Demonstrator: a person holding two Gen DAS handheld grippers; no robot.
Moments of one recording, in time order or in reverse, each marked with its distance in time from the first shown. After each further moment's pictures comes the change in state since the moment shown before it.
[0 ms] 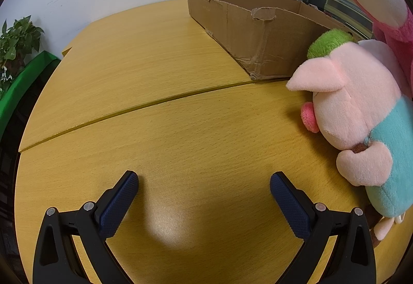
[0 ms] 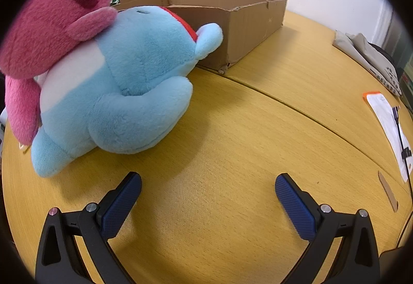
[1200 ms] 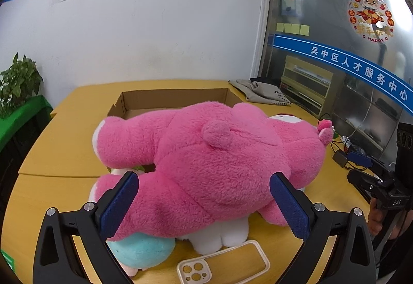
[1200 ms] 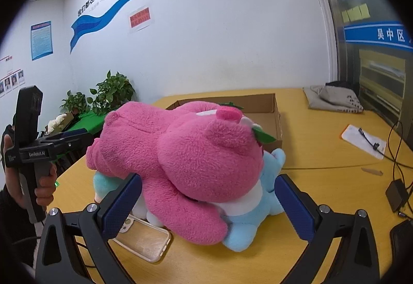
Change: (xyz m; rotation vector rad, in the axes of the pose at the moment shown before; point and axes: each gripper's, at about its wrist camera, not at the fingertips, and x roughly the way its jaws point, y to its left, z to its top) left arm -0.184 -0.235 0.043 -0.091 -0.393 -0.090; right arm -0.152 0.176 0.035 0.303 -0.503 -0.081
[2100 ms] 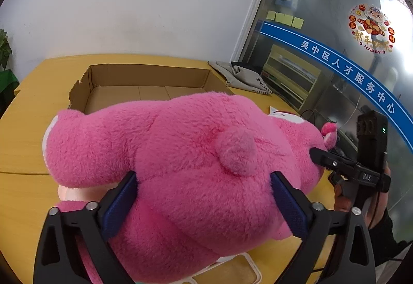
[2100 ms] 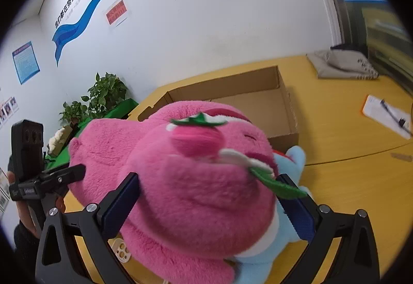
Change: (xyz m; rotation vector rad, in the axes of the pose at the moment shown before) left arm 0.064 0.017 0.014 -0.062 0.126 -0.192; right arm 0.089 -0.032 0.031 0.176 0.132 0.067
